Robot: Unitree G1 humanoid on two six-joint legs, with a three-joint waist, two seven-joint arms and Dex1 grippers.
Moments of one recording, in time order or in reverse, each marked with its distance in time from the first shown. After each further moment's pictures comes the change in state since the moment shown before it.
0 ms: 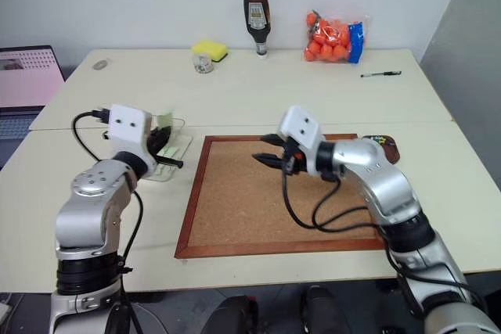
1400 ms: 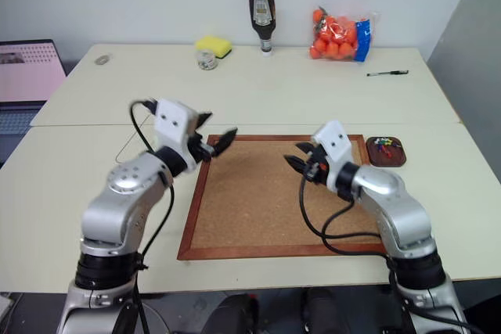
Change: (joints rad) left arm 0.021 -0.048 -0.246 -0.069 -0.167 -0.158 -0.125; right arm 0.425 0.018 -0.243 -0.257 -0.021 0.076 -0.256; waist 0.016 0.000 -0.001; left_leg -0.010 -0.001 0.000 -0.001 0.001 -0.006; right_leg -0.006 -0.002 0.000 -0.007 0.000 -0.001
